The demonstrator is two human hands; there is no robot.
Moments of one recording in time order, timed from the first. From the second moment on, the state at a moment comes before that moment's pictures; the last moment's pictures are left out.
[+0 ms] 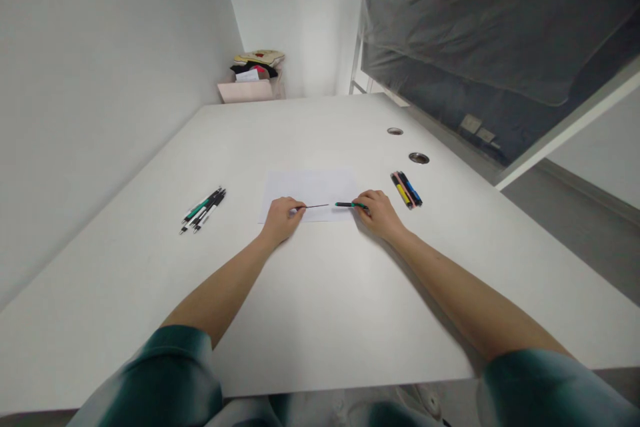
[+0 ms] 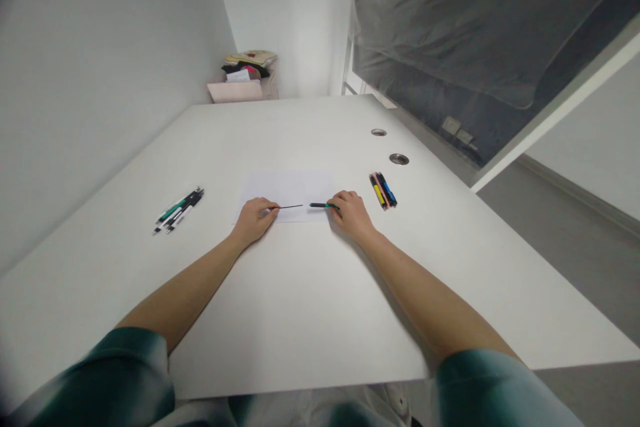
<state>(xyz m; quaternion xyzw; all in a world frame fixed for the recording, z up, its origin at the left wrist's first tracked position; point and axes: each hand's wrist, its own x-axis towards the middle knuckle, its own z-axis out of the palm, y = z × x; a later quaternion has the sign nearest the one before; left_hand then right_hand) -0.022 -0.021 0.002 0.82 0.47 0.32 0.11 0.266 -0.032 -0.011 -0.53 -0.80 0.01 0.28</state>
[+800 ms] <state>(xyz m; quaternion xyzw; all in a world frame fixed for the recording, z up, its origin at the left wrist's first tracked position) -0.005 -0.036 0.004 0.84 0.42 0.33 0.11 0.233 -0.051 0.002 -0.47 -0.84 0.08 0.25</state>
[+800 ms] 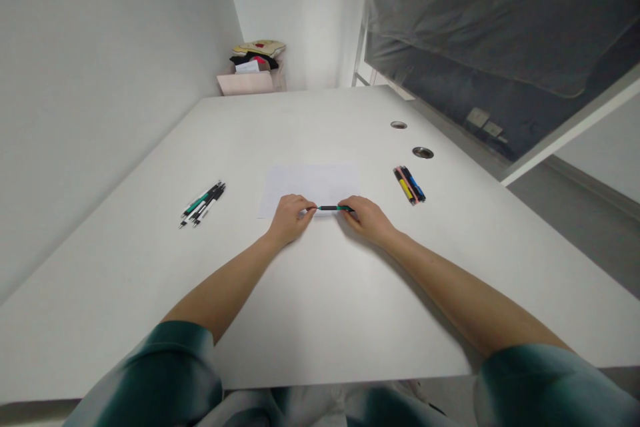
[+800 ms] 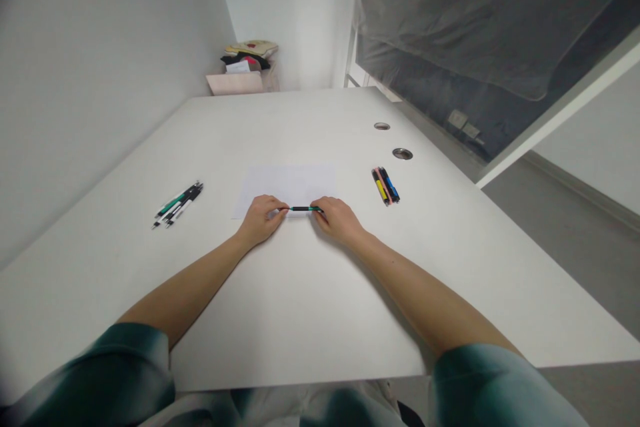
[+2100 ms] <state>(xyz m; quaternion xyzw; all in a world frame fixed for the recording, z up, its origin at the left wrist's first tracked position) 0.001 -0.038 0.004 0.78 0.45 0.36 0.27 0.231 -0.053 0.003 -0.48 -0.84 0.06 0.25</state>
